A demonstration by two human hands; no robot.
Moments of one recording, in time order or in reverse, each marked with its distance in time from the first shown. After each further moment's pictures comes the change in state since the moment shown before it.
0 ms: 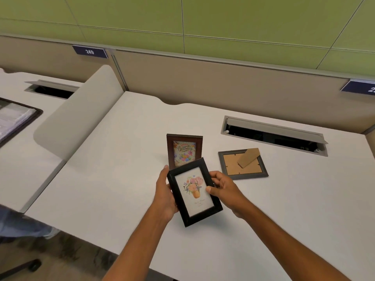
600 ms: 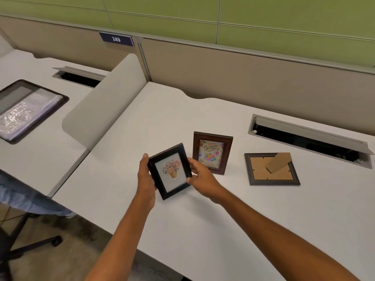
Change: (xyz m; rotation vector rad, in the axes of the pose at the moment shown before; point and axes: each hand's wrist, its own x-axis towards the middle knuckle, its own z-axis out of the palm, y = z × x) left_hand 0.042 0.070 -0.110 -0.054 0.148 0.401; right_hand 0.095 -0.035 0.127 -0.161 -0.171 -0.097
